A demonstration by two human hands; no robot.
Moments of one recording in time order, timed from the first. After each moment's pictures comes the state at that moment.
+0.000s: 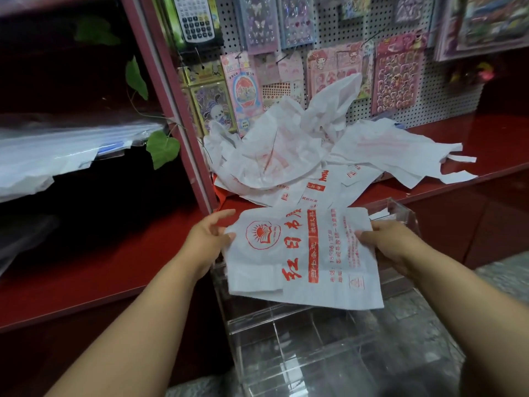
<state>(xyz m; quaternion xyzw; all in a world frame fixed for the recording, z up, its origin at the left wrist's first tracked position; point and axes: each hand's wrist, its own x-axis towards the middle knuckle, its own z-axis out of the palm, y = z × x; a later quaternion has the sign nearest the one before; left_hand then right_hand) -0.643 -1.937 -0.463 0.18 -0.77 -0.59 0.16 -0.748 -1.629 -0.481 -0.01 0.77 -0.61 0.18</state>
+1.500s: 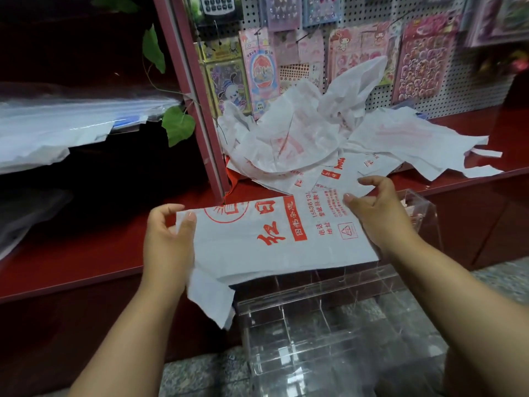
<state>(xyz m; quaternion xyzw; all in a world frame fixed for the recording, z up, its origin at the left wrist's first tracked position) -0.564 -1.936 -0.453 0.26 -0.73 -0.49 0.40 -0.710 -1.679 -0.447 -0.11 0.72 -0.68 0.05</state>
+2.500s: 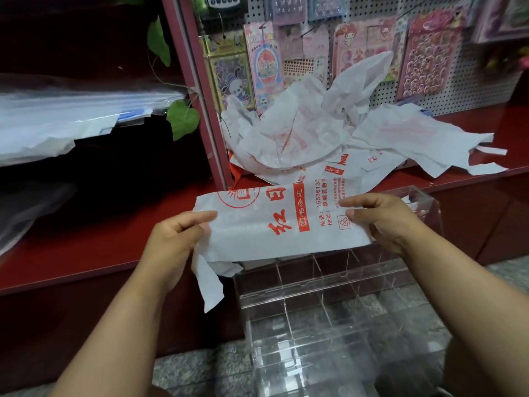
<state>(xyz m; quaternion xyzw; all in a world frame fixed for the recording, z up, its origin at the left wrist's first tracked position) -0.555 -1.954 -0.457 0.17 -0.73 -0.61 0.25 -0.730 -1.671 -0.466 -0.09 0.63 -0.75 0.19</state>
